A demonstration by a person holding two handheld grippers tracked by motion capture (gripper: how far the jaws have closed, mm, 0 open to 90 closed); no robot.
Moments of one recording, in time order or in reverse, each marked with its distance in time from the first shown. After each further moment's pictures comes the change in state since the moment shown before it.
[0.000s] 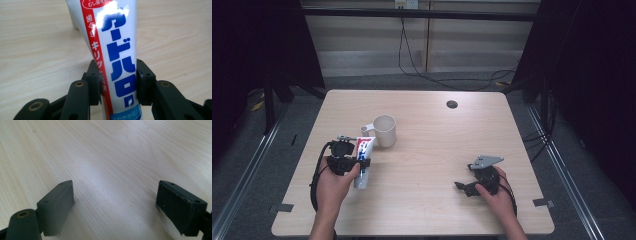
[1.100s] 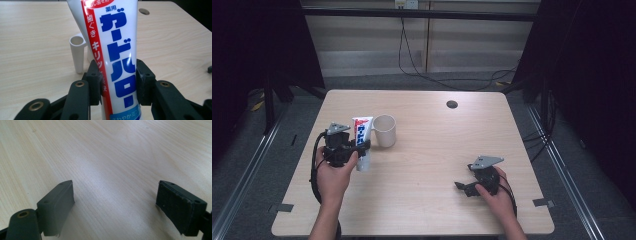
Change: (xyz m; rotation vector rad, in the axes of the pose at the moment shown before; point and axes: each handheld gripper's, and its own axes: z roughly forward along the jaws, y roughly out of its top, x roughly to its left) left arm -0.004 0.019 -0.018 -0.274 0.002 0.038; right arm 0.001 0.000 -0.001 0.000 -0.003 -0.003
